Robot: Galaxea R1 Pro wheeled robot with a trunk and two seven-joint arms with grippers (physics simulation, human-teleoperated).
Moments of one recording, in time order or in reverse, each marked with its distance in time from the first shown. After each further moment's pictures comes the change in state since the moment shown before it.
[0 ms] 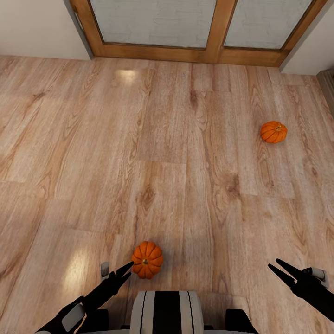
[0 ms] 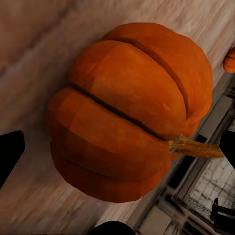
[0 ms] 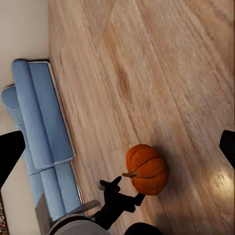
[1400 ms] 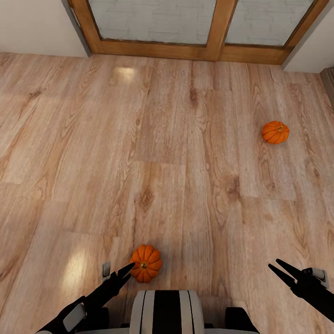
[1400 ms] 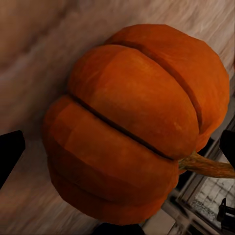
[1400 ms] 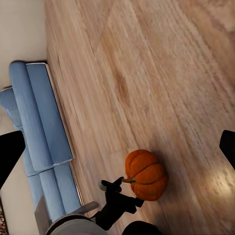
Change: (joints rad) left arm 0.000 -0.006 0.000 -0.001 -0.009 0.000 0.033; right arm 0.001 -0.001 0.000 0.000 0.000 -0.003 0.001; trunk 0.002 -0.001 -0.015
